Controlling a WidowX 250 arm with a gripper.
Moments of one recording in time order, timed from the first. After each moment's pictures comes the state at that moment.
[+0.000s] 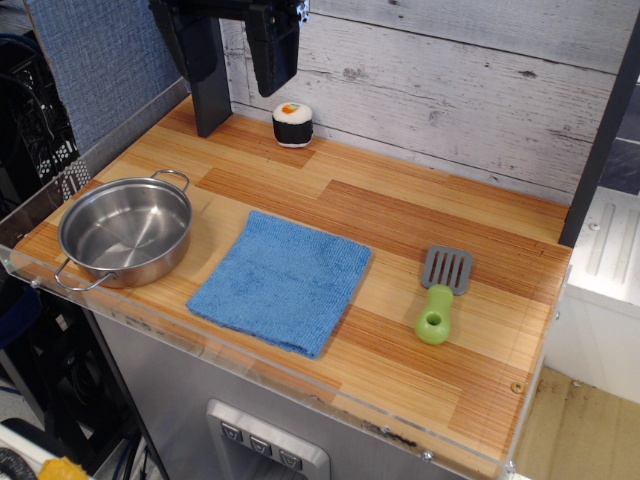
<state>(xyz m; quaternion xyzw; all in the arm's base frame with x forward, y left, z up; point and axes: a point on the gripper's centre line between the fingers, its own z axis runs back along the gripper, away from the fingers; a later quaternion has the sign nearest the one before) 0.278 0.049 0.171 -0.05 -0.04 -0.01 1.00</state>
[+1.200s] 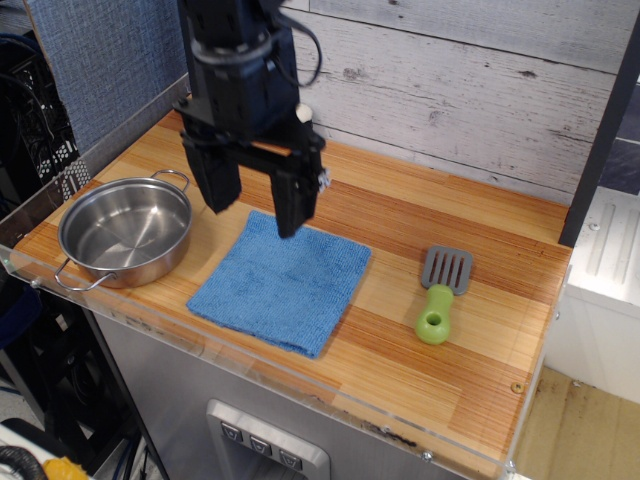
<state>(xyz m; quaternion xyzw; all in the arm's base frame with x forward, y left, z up) 0.254 0.024 0.093 -0.02 -0.03 -0.04 1.00</state>
